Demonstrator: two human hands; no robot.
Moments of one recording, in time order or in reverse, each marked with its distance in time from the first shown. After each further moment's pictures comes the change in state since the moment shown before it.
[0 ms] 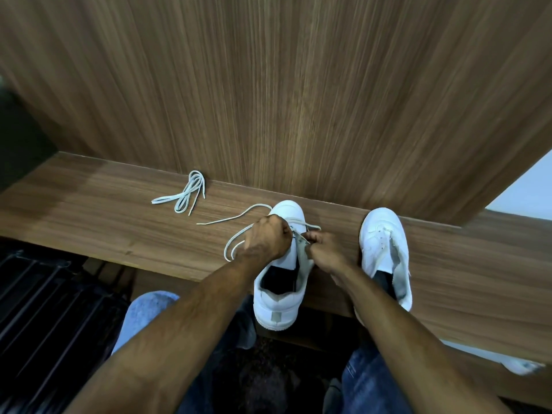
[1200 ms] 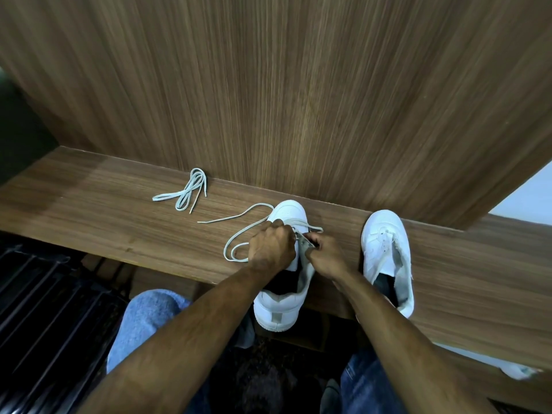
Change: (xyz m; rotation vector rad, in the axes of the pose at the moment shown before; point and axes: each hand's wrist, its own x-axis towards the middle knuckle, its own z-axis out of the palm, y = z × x) left_hand -0.016 0.002 0.011 0.153 0.072 0.128; right_hand -0.005 0.000 0.000 -0.063 0.004 -0.106
